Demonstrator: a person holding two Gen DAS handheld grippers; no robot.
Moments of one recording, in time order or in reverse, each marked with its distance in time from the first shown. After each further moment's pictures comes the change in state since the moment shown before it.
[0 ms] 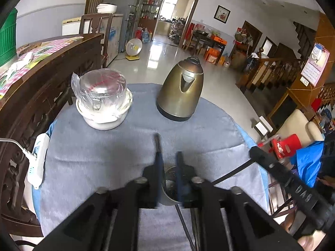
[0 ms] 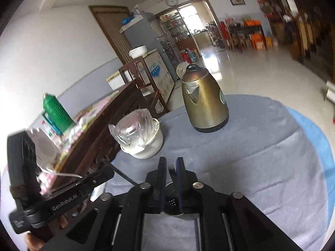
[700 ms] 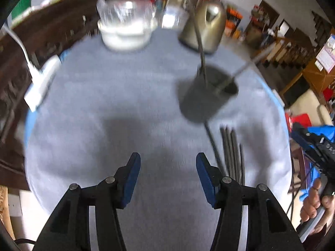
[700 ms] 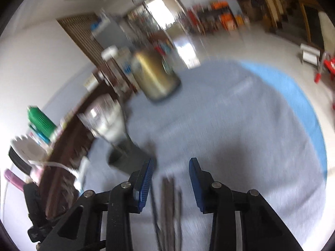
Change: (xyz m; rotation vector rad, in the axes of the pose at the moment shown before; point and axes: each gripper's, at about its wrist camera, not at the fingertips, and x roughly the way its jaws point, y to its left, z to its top) left arm 0.038 0.043 -0.153 -0.062 0.269 0.061; right arm -0.038 -0.113 -0.096 0.174 0.092 -0.095
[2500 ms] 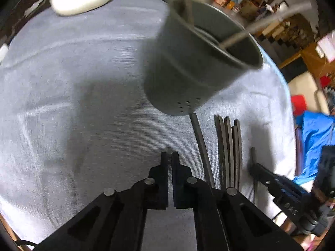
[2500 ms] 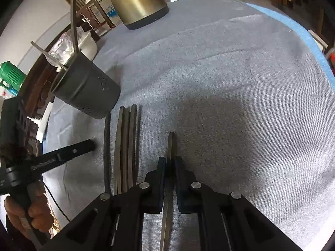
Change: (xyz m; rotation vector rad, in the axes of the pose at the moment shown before) left arm 0.108 -0.056 0.039 0.002 0.213 -0.105; right arm 0.088 -0.028 -0.059 -0.090 0.349 -0.149
